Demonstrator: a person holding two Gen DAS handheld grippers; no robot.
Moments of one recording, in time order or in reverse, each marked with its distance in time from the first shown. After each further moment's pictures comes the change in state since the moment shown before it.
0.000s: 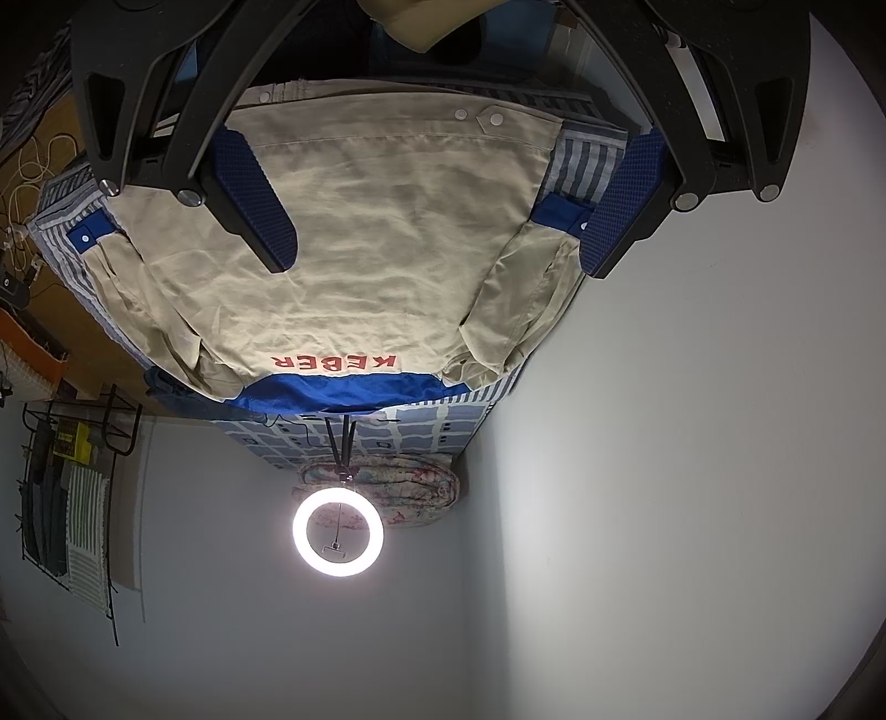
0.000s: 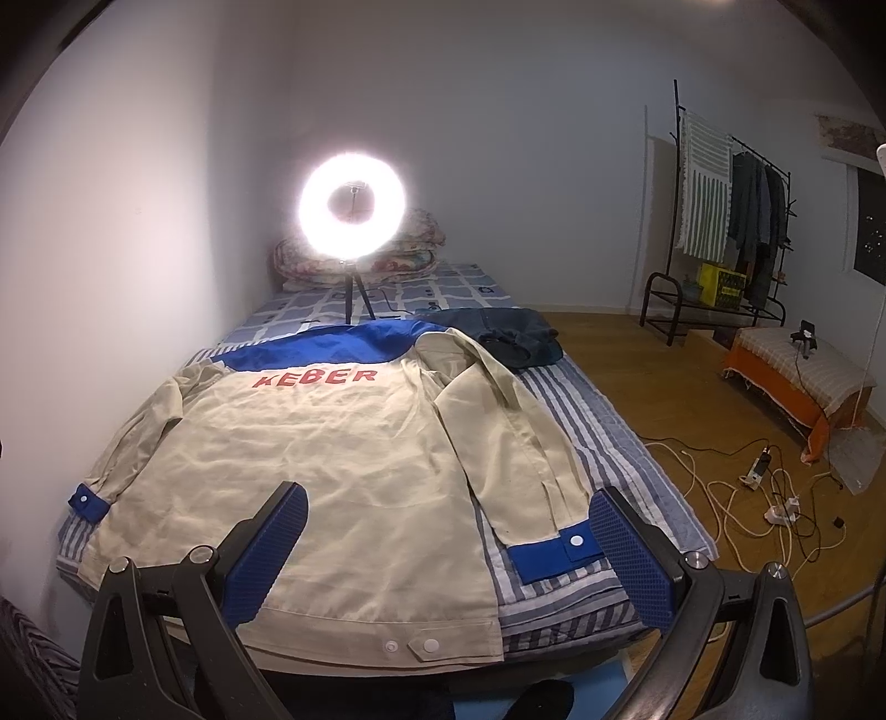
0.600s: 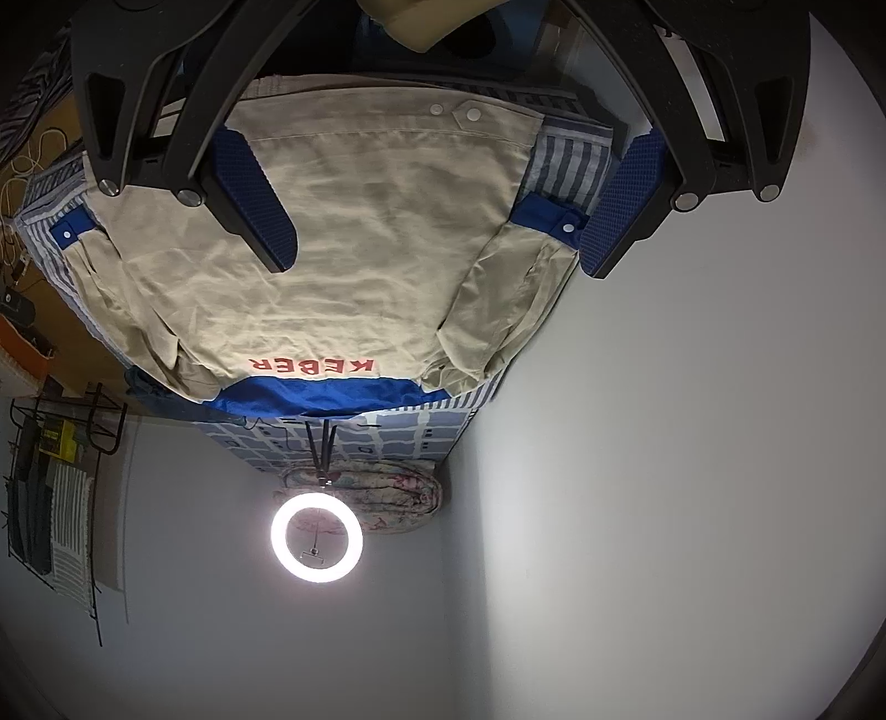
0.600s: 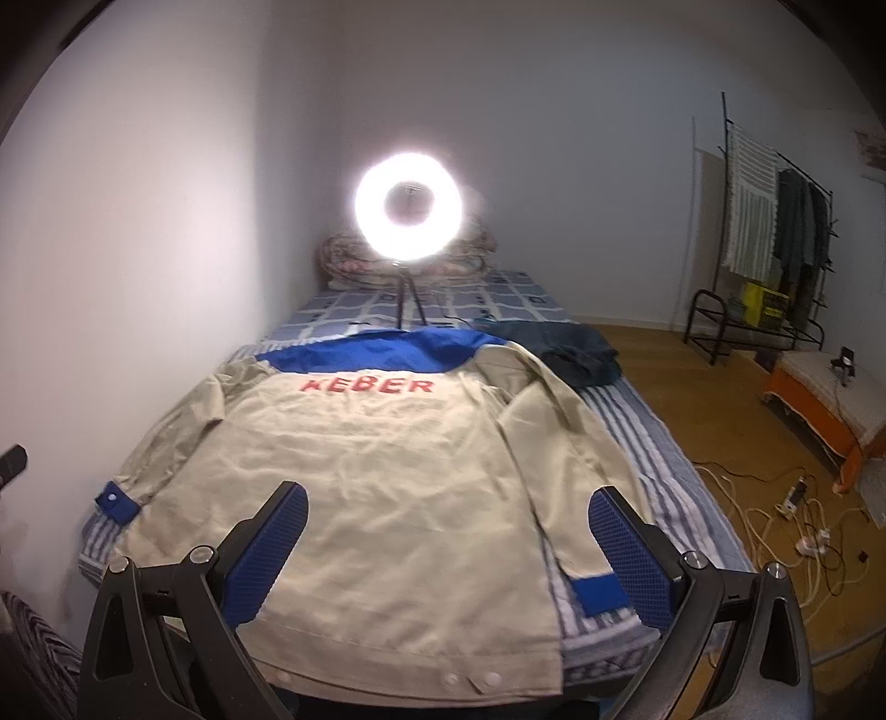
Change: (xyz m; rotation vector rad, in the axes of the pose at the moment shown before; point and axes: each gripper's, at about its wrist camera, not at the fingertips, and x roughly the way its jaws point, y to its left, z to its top) left arm 0.025 0.021 -0.011 -0.021 0.016 0.041; right arm 0.019 0.046 0.019 -0.057 -0.024 0.117
